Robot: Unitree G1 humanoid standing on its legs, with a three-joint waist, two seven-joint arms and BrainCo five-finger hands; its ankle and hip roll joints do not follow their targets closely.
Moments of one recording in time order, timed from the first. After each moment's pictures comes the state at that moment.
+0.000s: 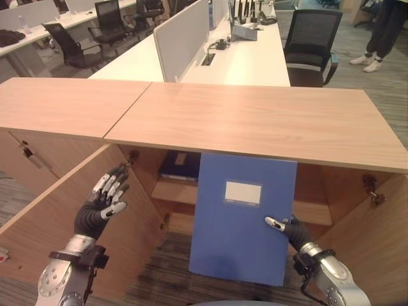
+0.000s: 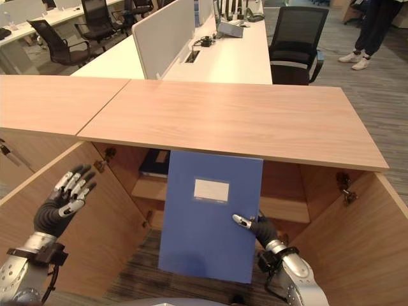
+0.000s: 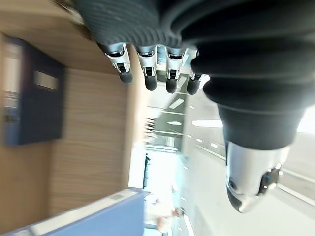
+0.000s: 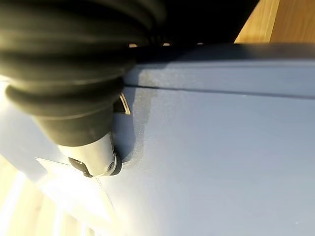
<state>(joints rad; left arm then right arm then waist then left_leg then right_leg) 0.44 0.44 0.23 -0.20 -0.70 -0.08 -0.37 0.27 -0.43 0.11 0.05 0.47 -0.02 0.31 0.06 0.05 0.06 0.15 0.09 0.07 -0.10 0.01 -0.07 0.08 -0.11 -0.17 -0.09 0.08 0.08</state>
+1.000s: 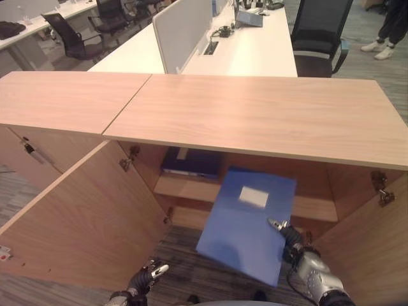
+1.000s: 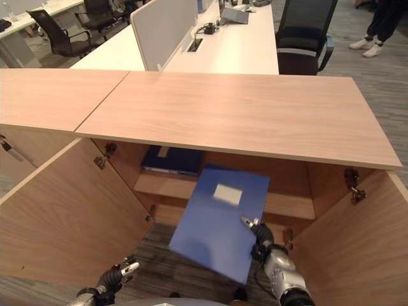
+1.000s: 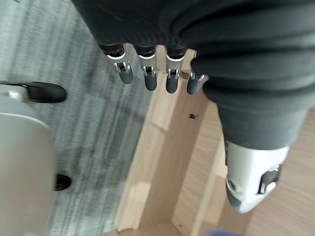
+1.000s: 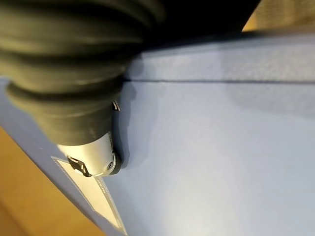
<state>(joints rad) 0.20 0.31 -0.14 0.79 -0.44 -0.05 -0.29 -0.10 -0.29 0.07 0.71 0.73 -0.07 0.08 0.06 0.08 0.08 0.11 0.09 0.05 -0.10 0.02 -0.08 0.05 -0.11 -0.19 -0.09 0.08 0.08</state>
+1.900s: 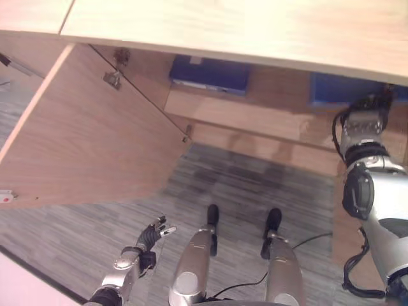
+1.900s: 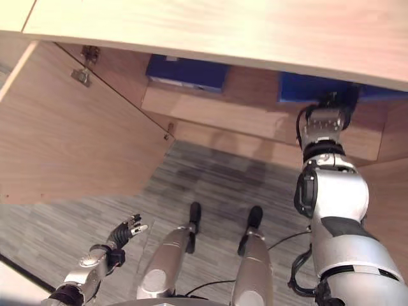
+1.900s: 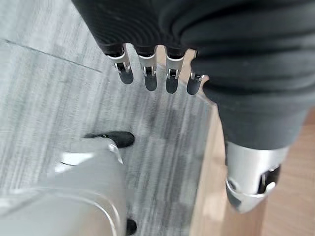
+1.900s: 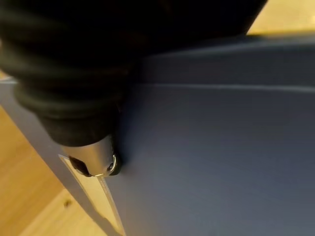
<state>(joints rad) -0.06 0.40 -0.36 0.76 -0.53 -0.12 -0.11 -1.24 -0.55 -0.19 1.30 1.35 -0.32 -0.29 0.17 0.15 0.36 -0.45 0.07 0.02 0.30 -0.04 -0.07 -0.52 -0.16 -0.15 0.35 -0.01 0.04</state>
